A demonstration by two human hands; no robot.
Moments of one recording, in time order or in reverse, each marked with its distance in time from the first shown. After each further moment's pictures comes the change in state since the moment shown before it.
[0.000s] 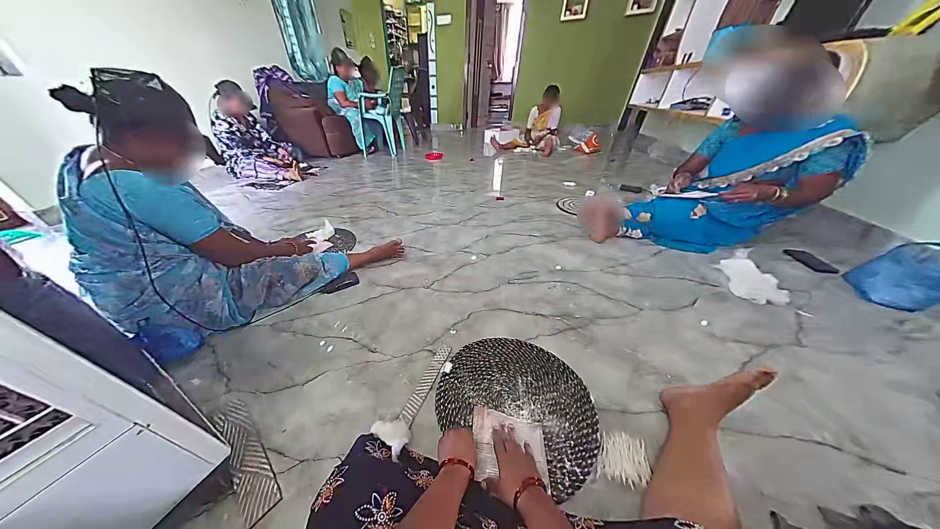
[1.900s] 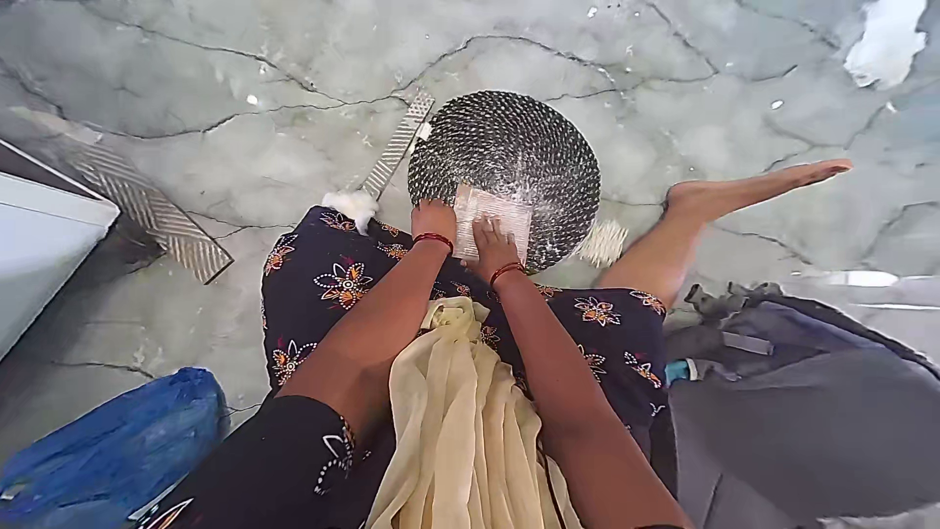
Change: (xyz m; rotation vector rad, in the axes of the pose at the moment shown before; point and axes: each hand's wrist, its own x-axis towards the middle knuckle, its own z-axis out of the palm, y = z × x) left_hand 0.014 -0.008 0.011 0.092 0.057 0.106; right_hand 0.023 0.022 0.037 -0.076 0.029 -0.076
